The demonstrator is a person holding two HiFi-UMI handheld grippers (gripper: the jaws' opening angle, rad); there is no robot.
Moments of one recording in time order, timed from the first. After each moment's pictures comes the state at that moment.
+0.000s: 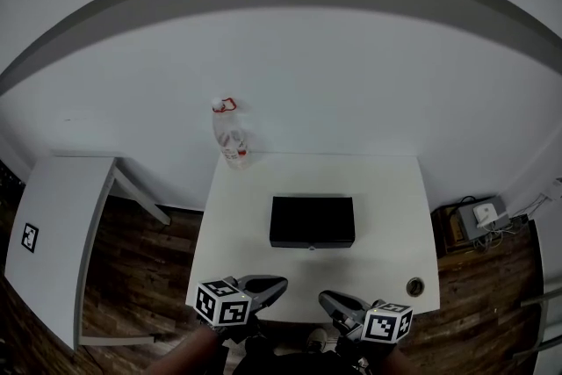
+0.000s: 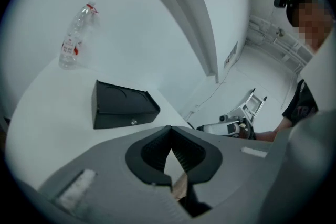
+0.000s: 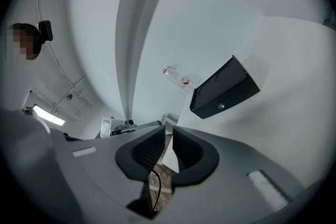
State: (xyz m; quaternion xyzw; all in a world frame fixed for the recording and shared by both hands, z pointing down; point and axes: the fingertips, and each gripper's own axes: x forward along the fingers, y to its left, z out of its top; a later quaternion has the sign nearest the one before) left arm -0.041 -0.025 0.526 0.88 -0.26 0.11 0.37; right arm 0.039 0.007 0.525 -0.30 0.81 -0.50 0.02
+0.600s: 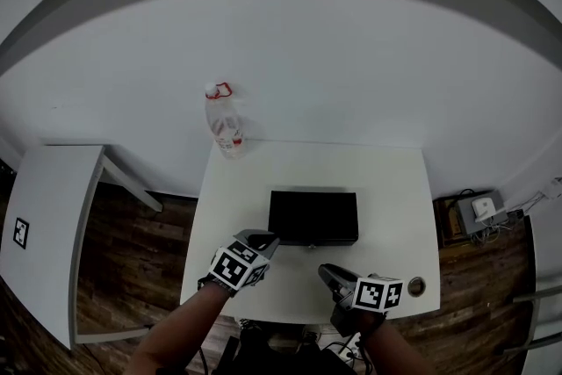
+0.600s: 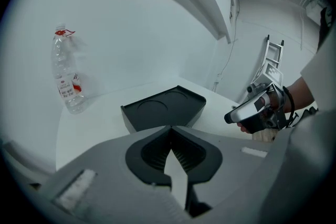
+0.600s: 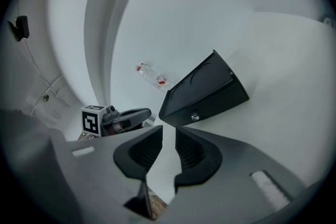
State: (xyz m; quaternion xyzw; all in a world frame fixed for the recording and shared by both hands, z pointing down) left arm -0.069 -0.142 0.587 0.88 -0.32 0.30 0.20; right arm 0.043 -0.070 0.597 -0.37 0.76 -0.53 -0.04
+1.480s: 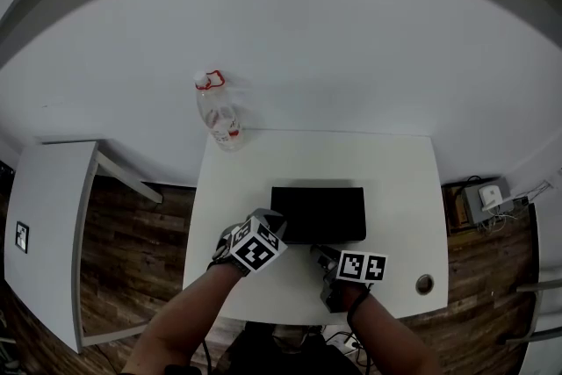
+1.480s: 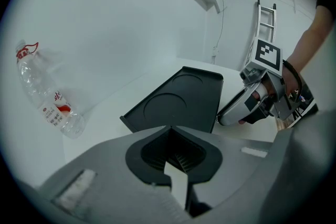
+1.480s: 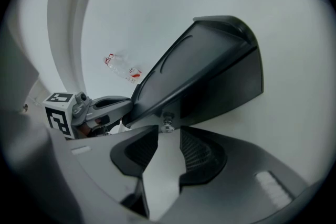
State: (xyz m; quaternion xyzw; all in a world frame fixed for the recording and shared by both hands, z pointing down) left arm -0.059 -0.194 0.633 0.85 -0.27 0.43 0.11; right arm 0.024 -0.124 0.677 -0.41 0.70 -0.58 -0.09
